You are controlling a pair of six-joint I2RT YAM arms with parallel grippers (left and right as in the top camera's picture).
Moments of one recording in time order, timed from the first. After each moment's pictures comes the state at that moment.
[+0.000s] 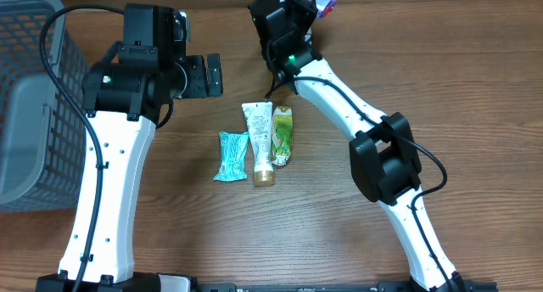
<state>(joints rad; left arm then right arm) -0.12 1.55 1.74 -1.13 -0.02 -0.18 0.58 2.51 2.23 -0.11 0.99 -0.92</state>
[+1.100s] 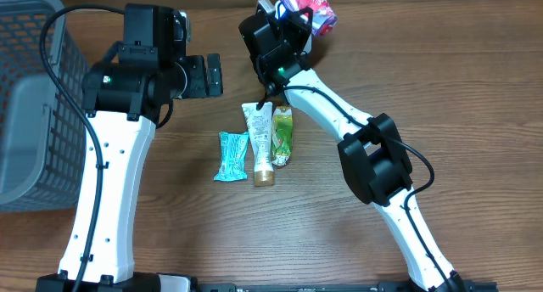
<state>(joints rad) -0.12 1.55 1.74 -1.13 -0.02 -0.18 0.62 2.55 2.20 -0.12 1.13 -0.91</state>
